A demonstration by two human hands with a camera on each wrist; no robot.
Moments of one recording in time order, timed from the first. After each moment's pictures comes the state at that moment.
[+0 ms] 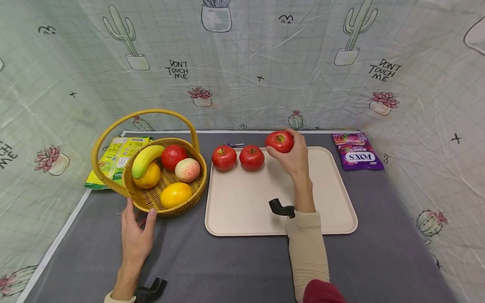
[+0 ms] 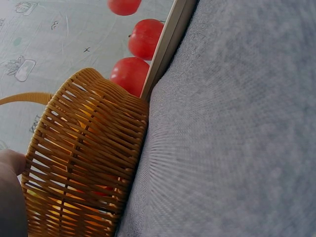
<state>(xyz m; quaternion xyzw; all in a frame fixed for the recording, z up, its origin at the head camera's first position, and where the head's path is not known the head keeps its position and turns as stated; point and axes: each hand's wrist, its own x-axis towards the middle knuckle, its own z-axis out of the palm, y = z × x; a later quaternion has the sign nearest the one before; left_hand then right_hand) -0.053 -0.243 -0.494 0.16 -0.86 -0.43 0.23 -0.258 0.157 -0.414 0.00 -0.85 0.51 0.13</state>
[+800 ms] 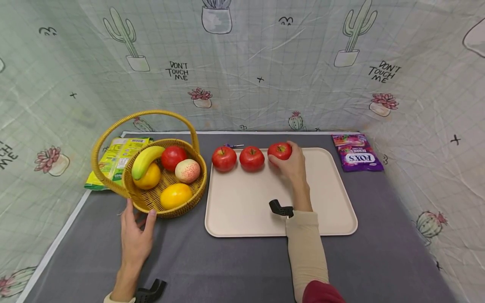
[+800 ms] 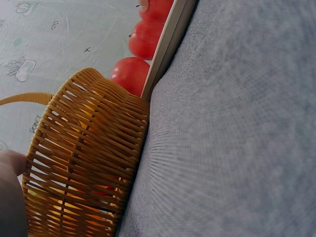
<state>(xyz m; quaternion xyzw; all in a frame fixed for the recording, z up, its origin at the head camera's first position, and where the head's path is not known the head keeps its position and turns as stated) -0.053 -0.243 -0.492 0.16 -0.86 -0.43 0.23 -0.276 0.164 -0.460 -0.05 -0.88 0.47 0.05</state>
